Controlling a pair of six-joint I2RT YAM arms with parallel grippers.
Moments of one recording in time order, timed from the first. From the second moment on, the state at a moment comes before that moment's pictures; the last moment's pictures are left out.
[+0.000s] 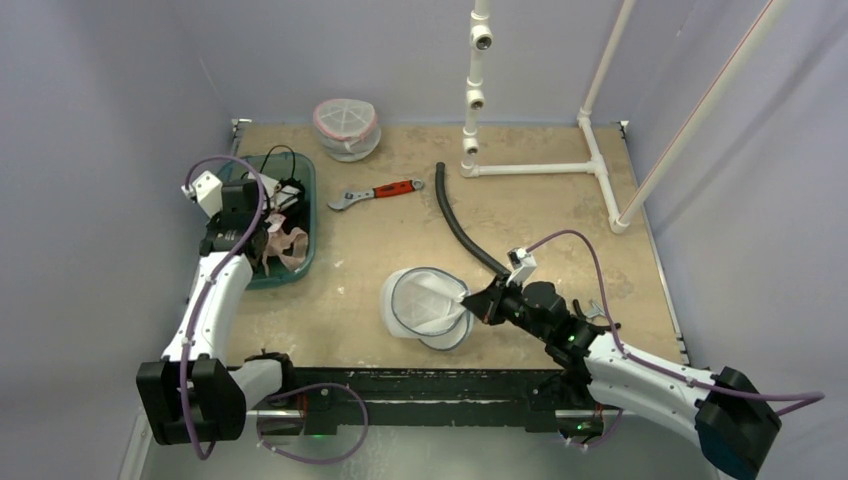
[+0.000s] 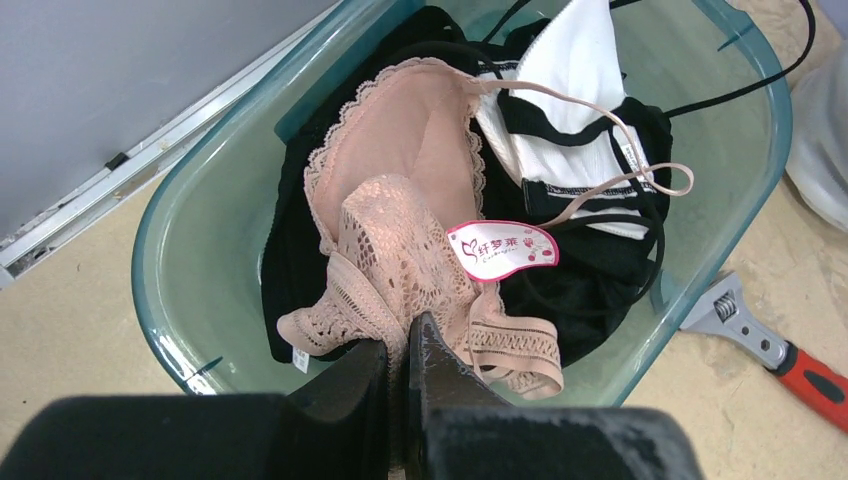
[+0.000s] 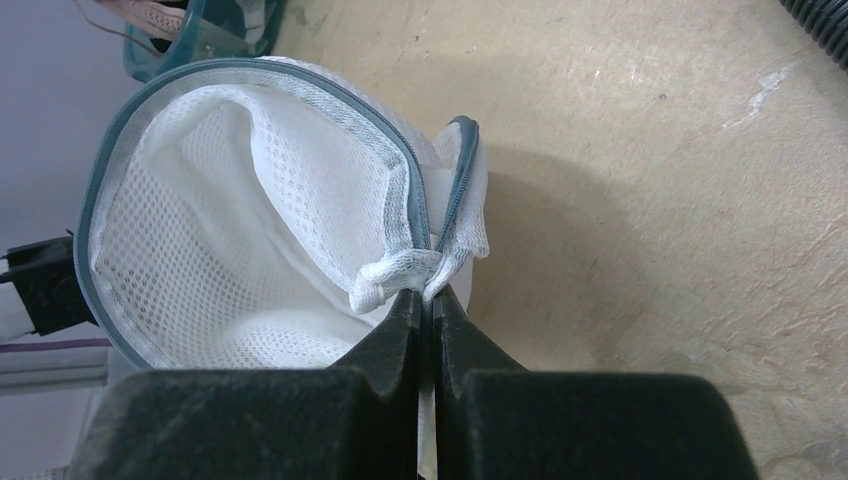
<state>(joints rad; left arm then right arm) 0.07 1.12 0.88 -0.51 -0.53 -0.65 0.81 0.78 0.17 0.24 -0.01 0.81</state>
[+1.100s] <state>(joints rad) 0.08 0.99 0.93 -0.44 -0.45 -0.46 0.81 0.80 0.15 0.27 -0.02 0.79</state>
